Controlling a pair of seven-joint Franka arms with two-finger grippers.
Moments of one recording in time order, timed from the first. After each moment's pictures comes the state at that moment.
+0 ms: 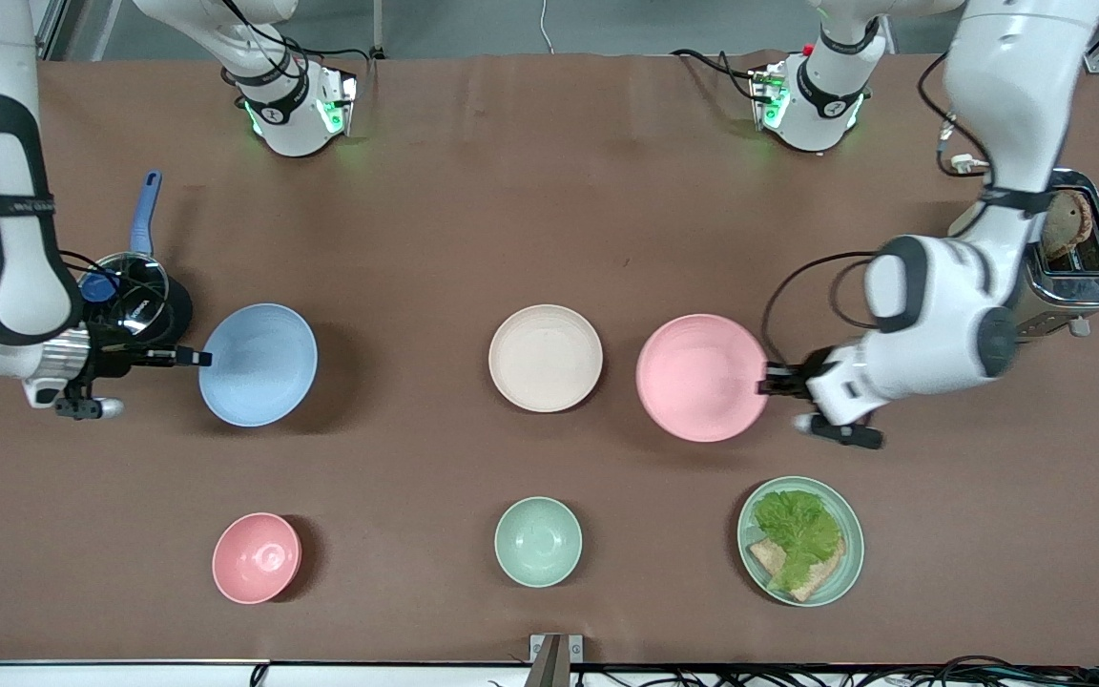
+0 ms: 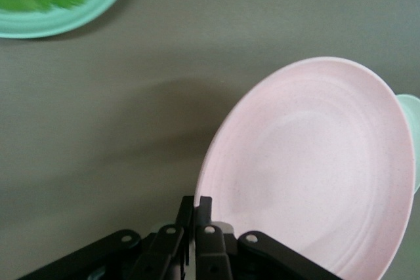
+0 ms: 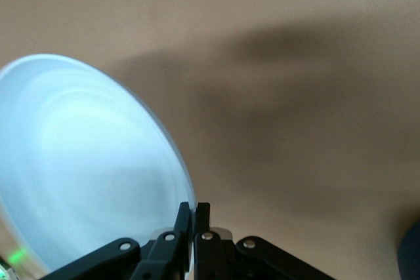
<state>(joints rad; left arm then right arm) -0.06 0.48 -0.25 -1.81 -0.33 2.26 0.04 0.00 0.40 -0.25 -1.80 0.50 1.80 -0.33</state>
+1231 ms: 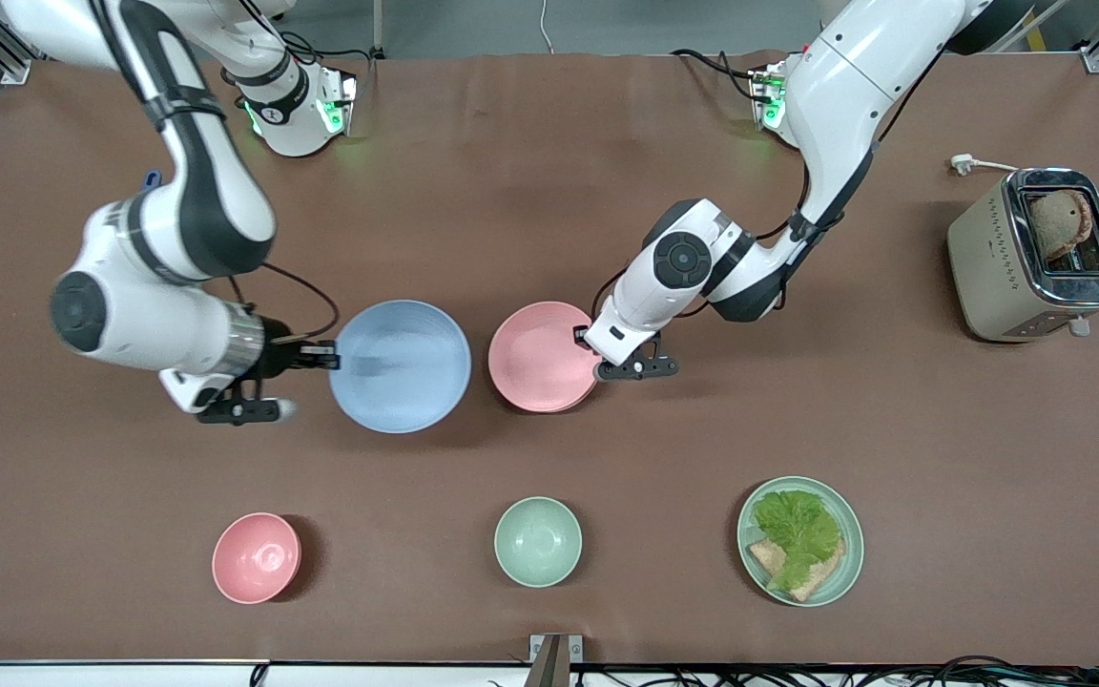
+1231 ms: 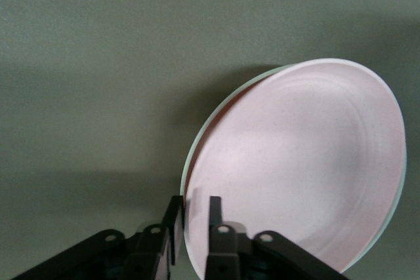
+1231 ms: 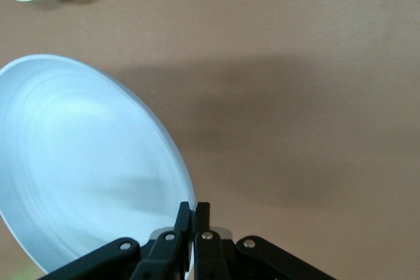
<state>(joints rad) -0.23 0.64 -0.50 -1.82 0.15 2.50 -0.84 0.20 0.35 0.08 -1.74 0.32 2.00 0.15</state>
